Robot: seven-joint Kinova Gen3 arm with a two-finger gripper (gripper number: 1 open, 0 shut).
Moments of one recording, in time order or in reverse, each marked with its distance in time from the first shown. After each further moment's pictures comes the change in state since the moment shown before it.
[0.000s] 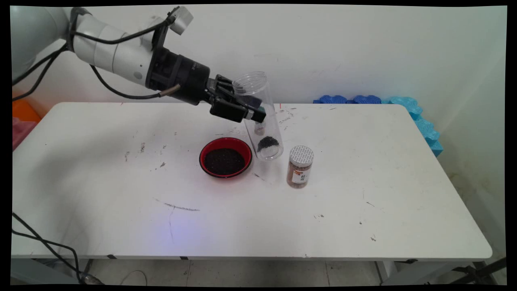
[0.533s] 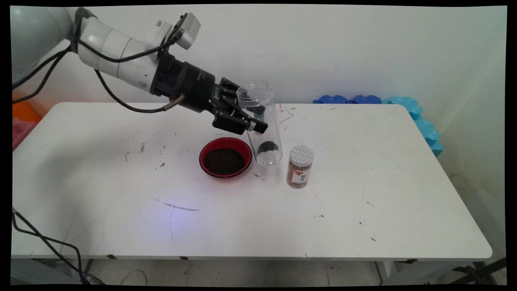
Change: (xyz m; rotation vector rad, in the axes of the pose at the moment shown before) arm 0.001 0.011 0.011 0.015 -0.049 0.128
